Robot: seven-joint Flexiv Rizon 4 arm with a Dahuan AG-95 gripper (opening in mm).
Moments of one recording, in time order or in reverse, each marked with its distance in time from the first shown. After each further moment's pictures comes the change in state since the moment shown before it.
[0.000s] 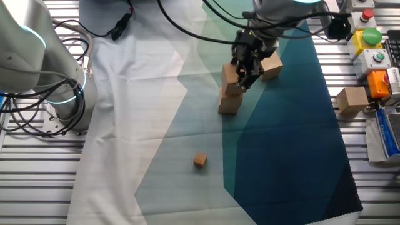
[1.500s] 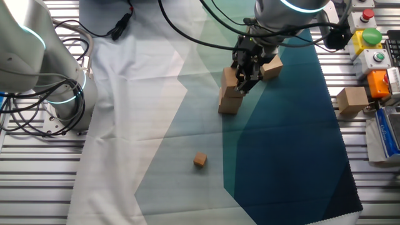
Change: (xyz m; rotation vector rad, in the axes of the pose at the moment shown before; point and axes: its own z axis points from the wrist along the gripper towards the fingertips) arm 0.003 -0.005 0.006 -0.004 0.002 0.034
